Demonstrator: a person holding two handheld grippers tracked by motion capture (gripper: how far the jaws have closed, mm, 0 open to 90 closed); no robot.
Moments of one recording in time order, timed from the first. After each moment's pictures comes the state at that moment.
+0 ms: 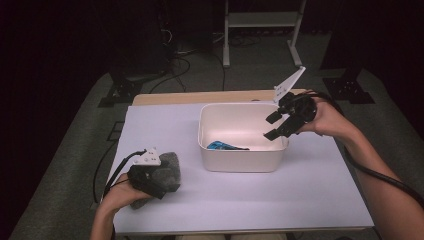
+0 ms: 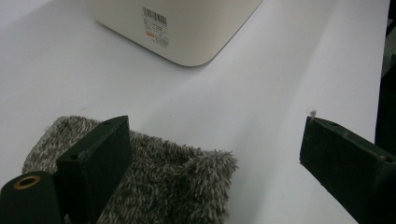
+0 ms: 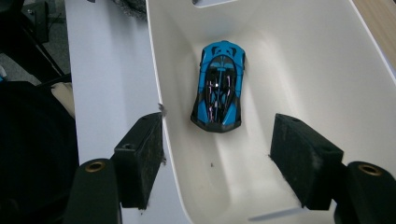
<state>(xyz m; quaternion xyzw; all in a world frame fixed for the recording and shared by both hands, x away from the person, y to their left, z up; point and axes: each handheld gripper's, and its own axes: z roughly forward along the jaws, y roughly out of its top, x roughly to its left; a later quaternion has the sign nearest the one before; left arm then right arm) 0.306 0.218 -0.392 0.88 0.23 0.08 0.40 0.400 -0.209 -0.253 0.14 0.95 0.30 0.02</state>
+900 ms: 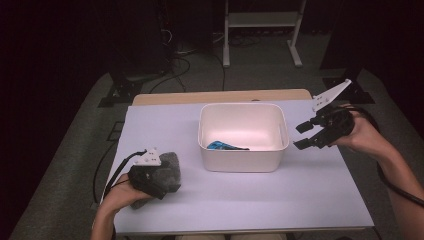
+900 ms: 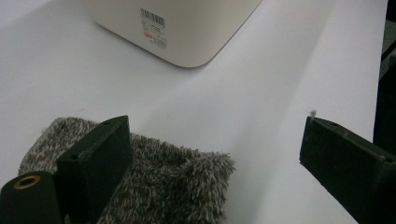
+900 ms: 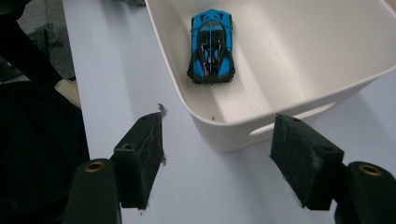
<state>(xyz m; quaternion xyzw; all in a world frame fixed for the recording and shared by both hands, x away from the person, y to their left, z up) 0.305 0.217 -0.393 0.88 0.24 0.08 0.40 0.373 -0.291 -0.275 0.20 0.92 0.33 0.02</state>
